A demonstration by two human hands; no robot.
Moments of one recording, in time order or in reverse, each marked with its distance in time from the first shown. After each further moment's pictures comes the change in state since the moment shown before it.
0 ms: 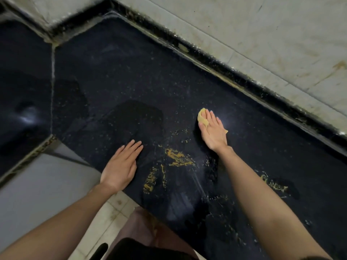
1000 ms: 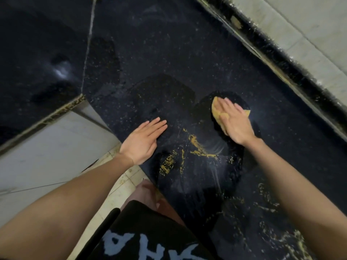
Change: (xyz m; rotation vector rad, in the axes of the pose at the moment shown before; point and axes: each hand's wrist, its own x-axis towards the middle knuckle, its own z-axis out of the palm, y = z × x) left_hand -0.001 0.000 -0.003 -0.025 0.024 -0.005; right_hand 0.024 -0.008 0.002 -0.114 -0.102 -0.466
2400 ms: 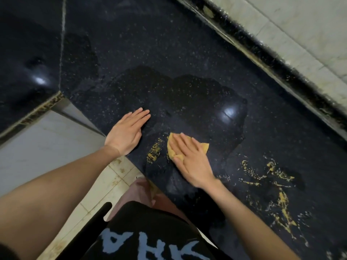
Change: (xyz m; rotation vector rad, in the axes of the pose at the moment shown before) left_hand -0.001 0.004 -0.004 -0.006 -0.037 -0.040; right_hand -0.117 -0.124 0.050 -0.028 -0.011 -0.079
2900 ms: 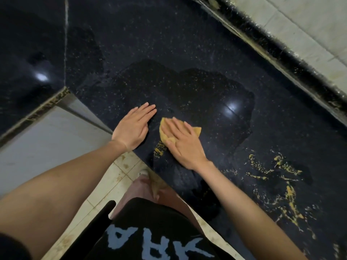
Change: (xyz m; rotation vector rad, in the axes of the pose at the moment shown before) left_hand 0.001 -0.002 0.003 -0.025 0.038 0.022; right_hand 0.045 -0.023 -0.003 0.008 0.027 -0.005
